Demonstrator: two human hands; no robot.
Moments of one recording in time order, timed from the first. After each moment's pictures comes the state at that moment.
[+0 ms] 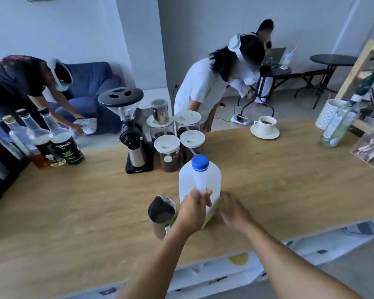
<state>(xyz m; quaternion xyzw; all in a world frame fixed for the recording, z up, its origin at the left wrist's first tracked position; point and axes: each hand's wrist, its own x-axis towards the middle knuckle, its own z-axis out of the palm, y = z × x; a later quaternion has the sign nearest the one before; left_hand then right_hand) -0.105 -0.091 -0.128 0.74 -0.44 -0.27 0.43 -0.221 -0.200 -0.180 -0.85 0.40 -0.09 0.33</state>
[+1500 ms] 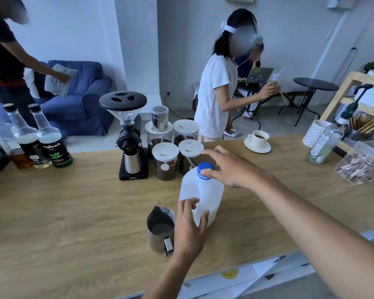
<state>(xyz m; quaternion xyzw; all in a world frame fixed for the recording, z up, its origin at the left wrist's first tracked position) -0.105 -0.077 -0.168 0.75 -0.41 -0.11 0.52 -0.162 -0.214 0.002 -0.94 0.31 -0.02 0.13</state>
